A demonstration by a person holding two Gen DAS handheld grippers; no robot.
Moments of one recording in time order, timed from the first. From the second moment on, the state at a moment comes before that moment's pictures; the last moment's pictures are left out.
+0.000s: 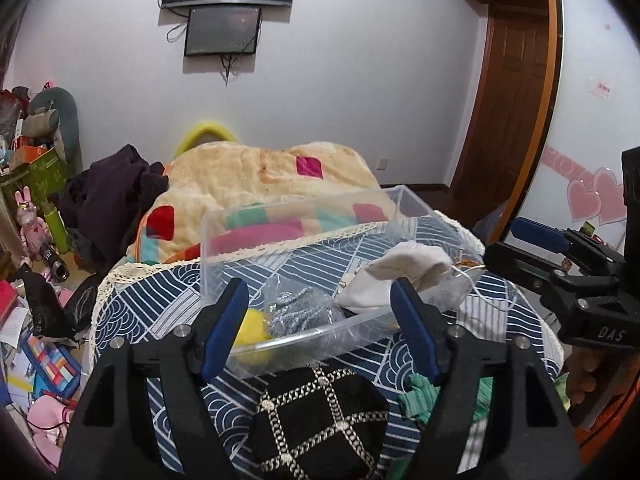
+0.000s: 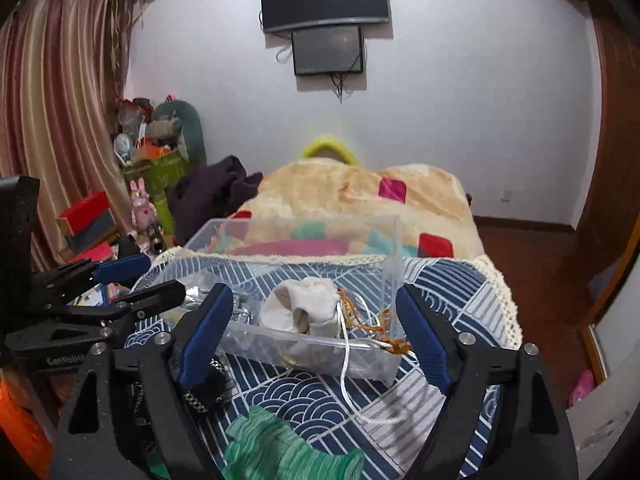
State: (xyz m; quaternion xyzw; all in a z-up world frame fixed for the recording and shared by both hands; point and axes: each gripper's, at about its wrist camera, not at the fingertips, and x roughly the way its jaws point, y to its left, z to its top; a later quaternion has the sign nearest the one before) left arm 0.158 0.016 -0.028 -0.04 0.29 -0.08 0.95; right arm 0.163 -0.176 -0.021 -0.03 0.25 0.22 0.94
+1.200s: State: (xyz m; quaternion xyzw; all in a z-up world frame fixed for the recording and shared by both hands) left arm 0.112 0.017 -0.132 -0.08 0.39 -0.11 0.91; right arm 0.126 -0.173 -0.116 -0.07 0.34 0.24 0.91
